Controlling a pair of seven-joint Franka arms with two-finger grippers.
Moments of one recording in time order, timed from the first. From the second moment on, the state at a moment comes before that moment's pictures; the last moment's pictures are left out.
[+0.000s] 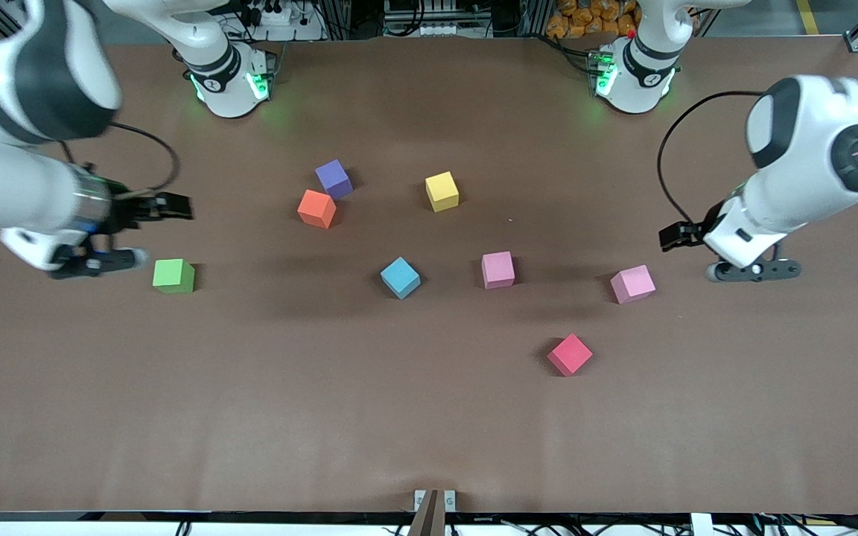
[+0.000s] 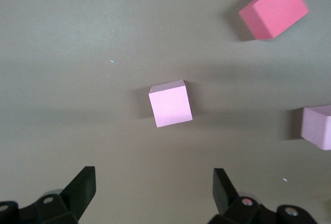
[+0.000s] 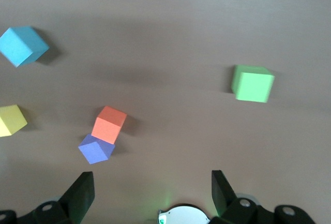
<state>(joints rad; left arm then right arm) -0.12 0.09 -0.01 -2.02 -0.03 2.03 -0.15 0.18 0.21 0.00 -1.57 0.10 1.48 0.00</state>
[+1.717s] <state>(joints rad) -0.14 0.39 -0.03 -2.08 0.02 2.36 -0.42 0.93 0.34 0.01 -2.05 0.29 2.33 0.46</state>
